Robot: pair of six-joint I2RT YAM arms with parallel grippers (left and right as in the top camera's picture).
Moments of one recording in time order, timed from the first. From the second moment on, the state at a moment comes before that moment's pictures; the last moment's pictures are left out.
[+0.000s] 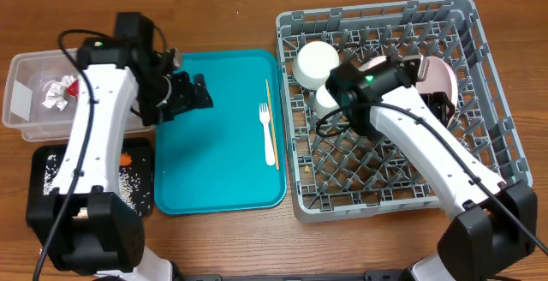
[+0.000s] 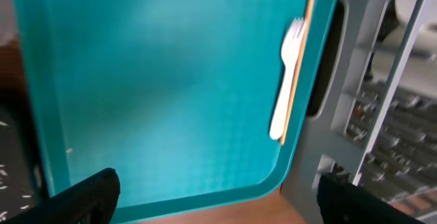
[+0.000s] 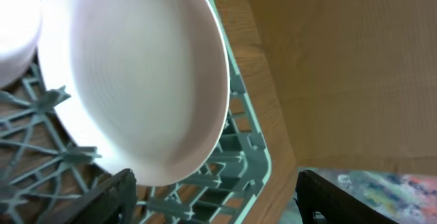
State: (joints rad) left arm 0.02 1.75 1.62 -1.32 0.34 -0.20; right arm 0.47 1.72 1.48 -1.57 1.02 0.81
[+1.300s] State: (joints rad) left arm 0.14 1.75 1.63 -1.29 0.35 -0.21; right arm 0.83 2.09 1.71 -0.87 0.08 0.62
